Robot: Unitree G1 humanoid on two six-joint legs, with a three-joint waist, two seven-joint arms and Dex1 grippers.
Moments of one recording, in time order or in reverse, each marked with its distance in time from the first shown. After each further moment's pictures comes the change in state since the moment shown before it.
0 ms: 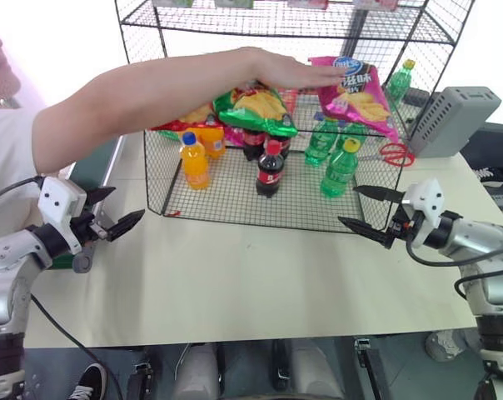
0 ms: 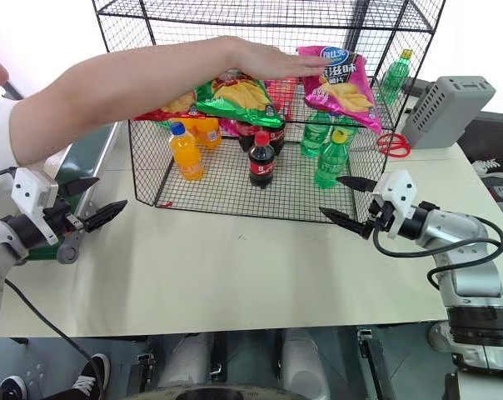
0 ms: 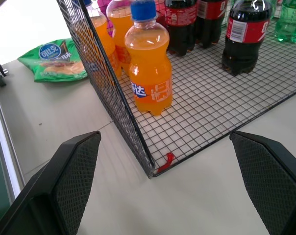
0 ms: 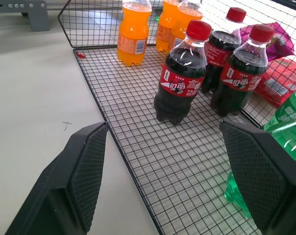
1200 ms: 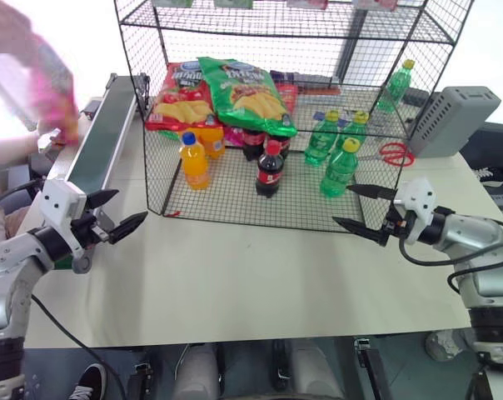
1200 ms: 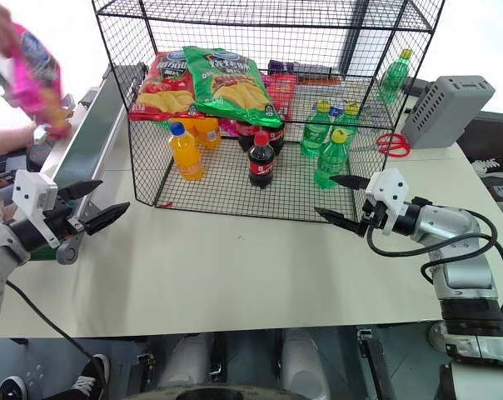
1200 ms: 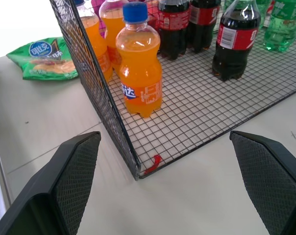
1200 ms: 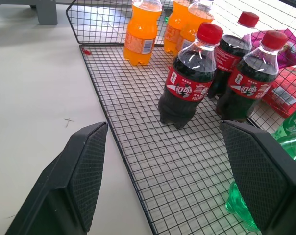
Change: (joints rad) left arm 0.023 -0.008 0.003 -0.036 -0.045 0.052 0.017; right arm -0.043 0.010 0.032 0.054 -0.044 -0.053 0.033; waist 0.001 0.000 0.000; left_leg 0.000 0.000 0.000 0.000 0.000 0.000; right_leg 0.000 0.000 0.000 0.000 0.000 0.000
